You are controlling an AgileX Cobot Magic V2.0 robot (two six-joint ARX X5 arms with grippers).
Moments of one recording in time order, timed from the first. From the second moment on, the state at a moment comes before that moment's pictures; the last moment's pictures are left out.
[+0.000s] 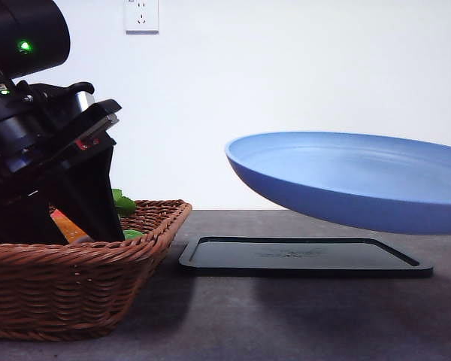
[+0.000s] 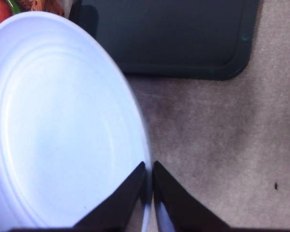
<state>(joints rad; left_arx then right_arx) -0.53 1.35 0.69 -0.38 0.36 -0.28 0.06 0.86 0.62 -0.71 -0.56 0.19</state>
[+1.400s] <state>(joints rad) -0.93 1.48 1.12 -0.61 0.05 0.00 0.39 1.21 0.83 -0.67 -0.51 0.27</state>
